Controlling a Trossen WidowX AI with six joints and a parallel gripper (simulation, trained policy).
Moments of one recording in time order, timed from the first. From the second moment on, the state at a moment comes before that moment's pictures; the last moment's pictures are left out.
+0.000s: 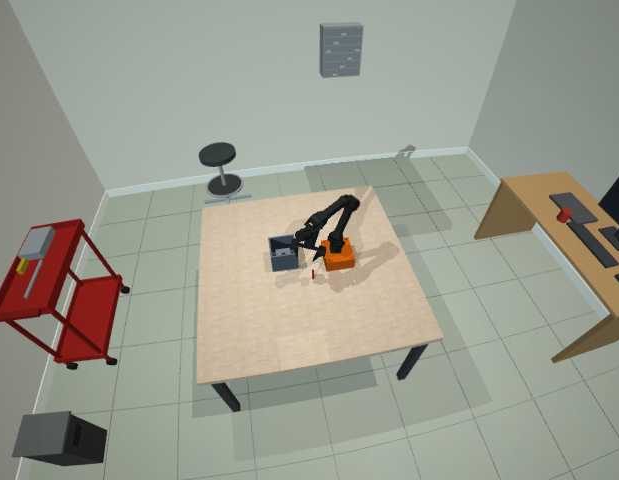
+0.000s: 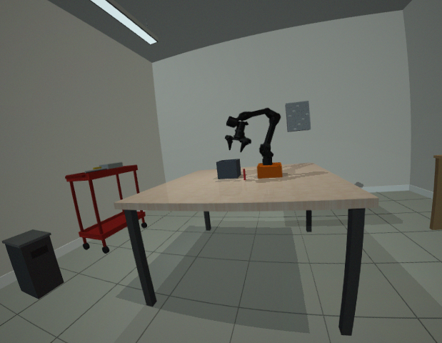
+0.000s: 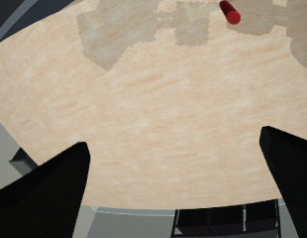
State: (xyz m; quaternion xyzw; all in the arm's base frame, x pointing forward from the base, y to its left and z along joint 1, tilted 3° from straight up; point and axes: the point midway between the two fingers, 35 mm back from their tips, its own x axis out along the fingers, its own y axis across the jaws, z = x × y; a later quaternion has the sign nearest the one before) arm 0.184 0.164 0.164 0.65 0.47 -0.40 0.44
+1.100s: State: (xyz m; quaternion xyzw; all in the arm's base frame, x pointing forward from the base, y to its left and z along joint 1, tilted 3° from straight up) arm 0.135 0.151 0.057 0.41 0.58 -0.45 0.54
